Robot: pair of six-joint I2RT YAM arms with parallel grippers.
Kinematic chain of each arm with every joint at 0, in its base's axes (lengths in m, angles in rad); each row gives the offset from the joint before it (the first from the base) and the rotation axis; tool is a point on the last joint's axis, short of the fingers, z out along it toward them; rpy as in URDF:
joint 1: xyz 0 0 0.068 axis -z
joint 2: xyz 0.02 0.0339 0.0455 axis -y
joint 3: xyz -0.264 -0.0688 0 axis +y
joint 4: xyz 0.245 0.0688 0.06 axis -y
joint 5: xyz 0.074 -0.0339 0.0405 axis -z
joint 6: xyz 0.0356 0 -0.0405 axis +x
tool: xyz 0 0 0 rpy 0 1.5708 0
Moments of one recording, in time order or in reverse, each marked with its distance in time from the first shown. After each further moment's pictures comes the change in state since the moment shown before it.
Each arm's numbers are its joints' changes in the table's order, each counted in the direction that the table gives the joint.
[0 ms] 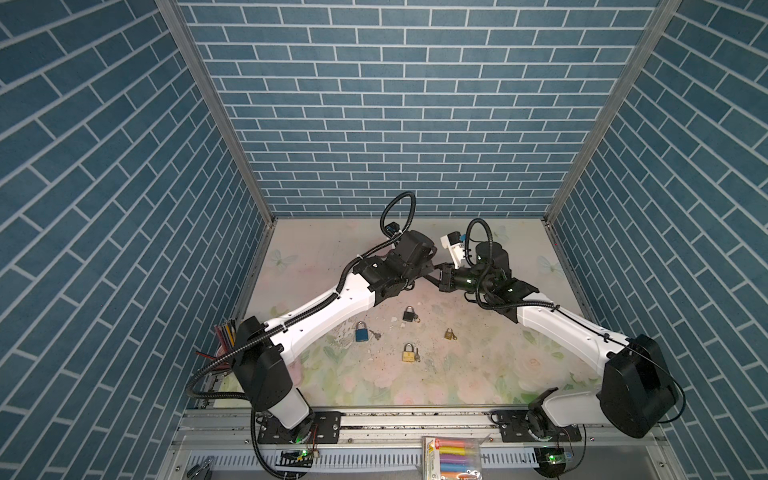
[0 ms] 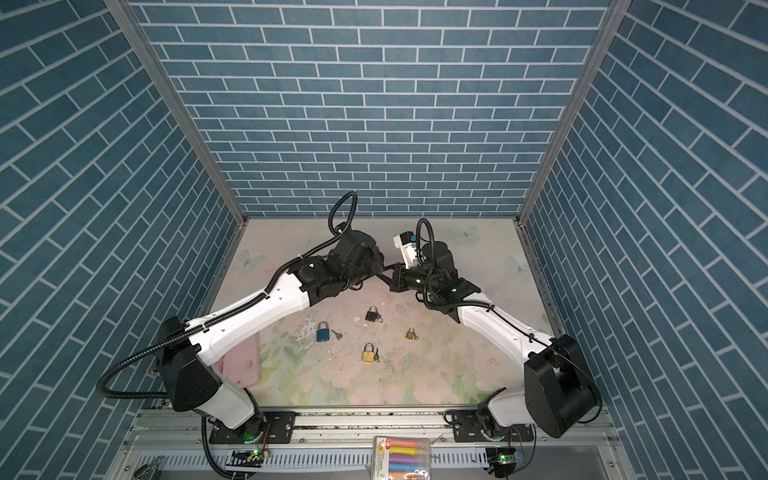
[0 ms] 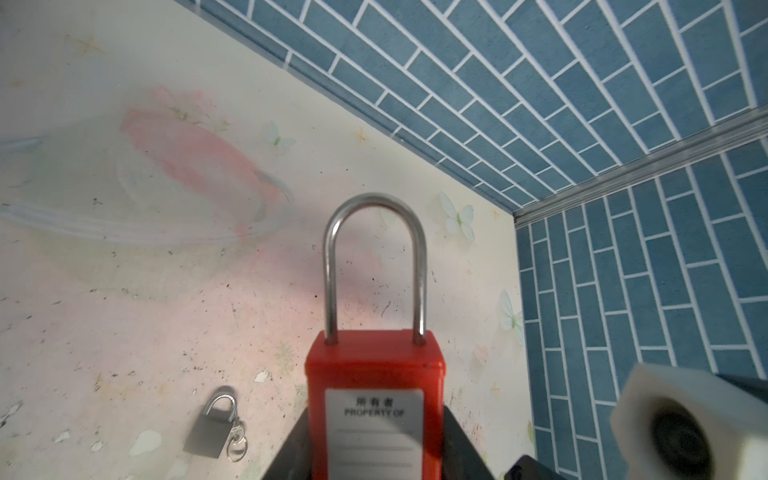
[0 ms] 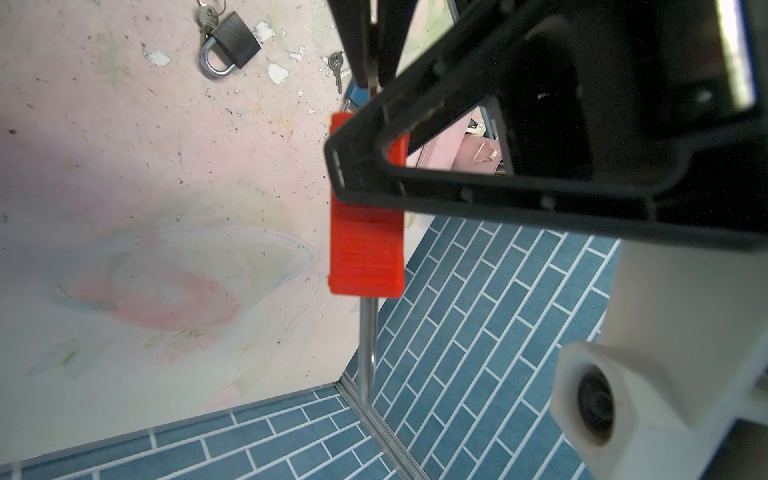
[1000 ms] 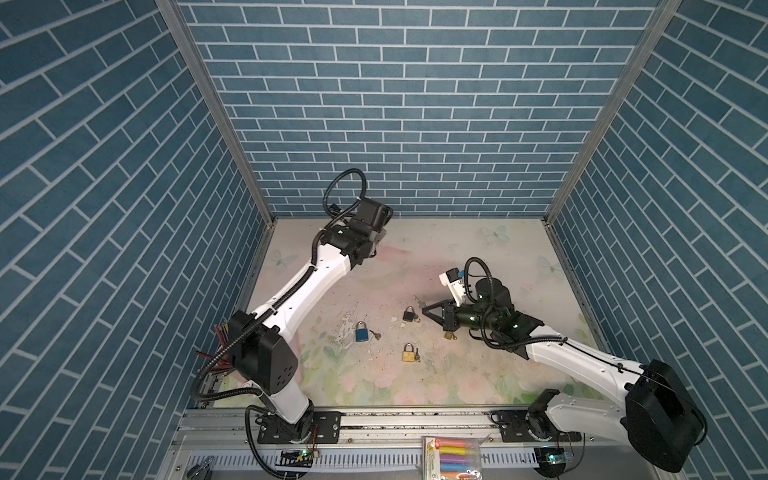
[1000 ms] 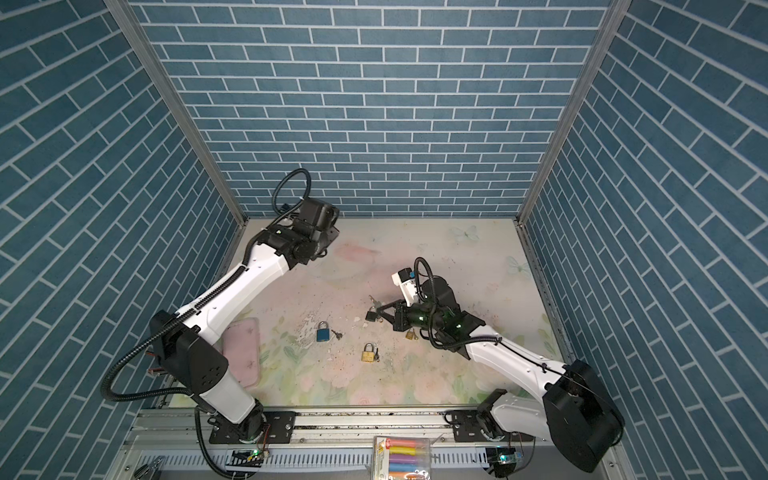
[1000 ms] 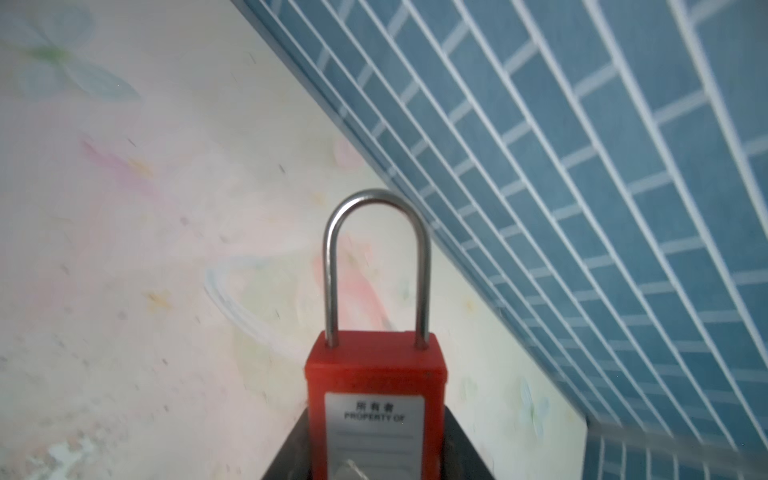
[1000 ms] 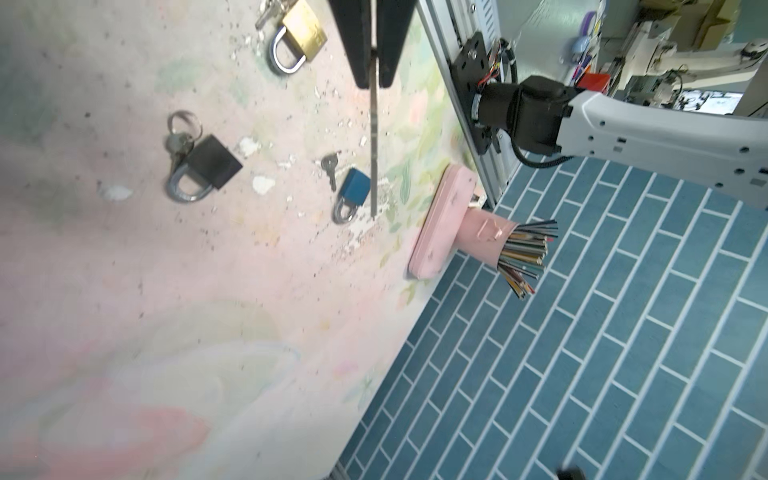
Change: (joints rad) left arm -0.332 -0.033 -0.137 -0.167 -0.165 -0.138; right arm -0.118 0.190 0.319 0.036 0.025 0.018
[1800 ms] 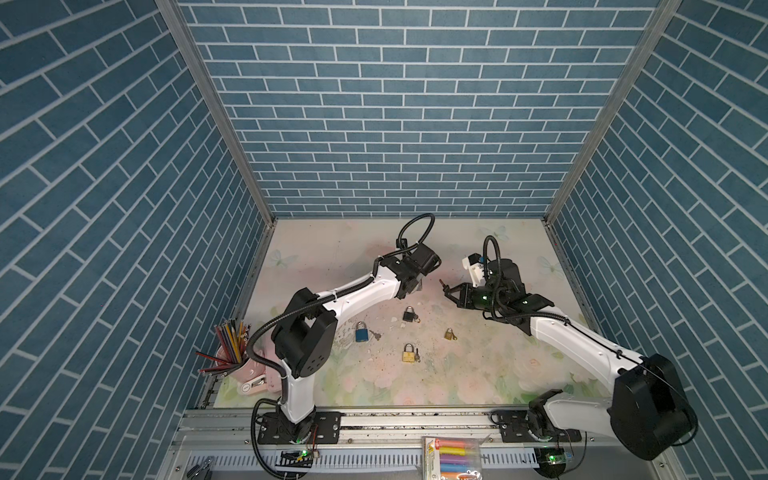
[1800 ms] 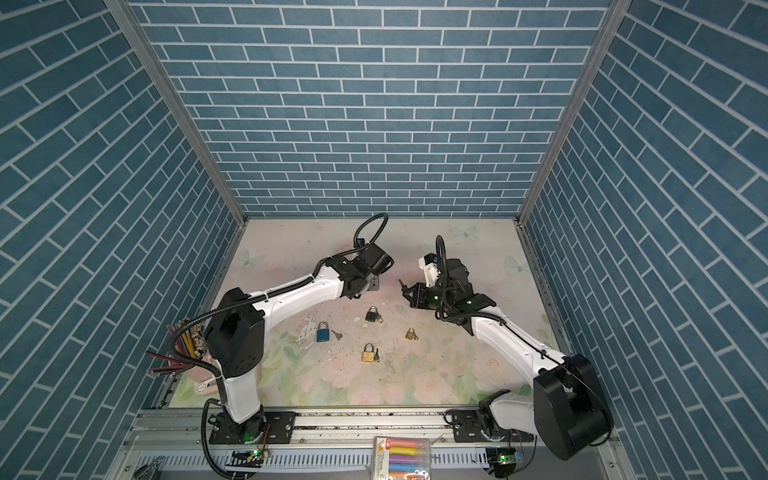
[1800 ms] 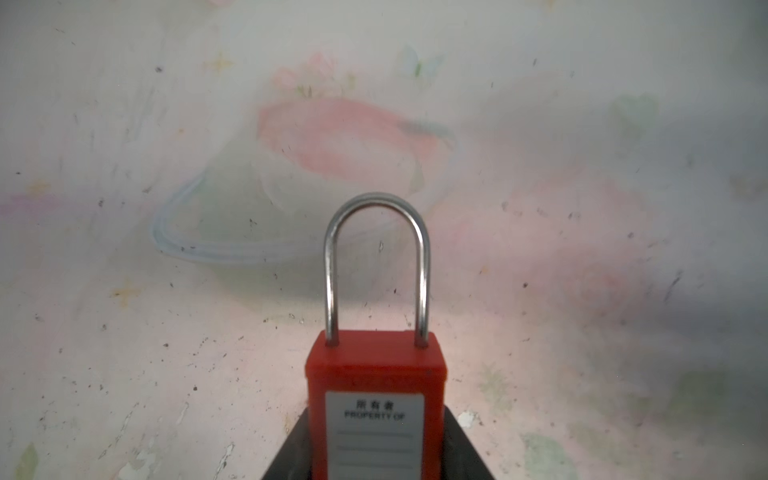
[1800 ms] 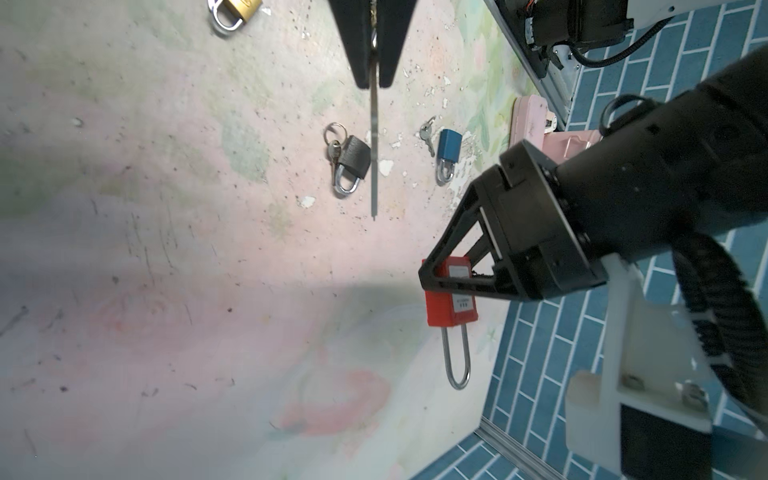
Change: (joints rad) left arm 0.281 -0.257 0.158 0.049 0.015 0.481; right arm 0.224 -0.102 -0.155 -0.278 0.080 0.002
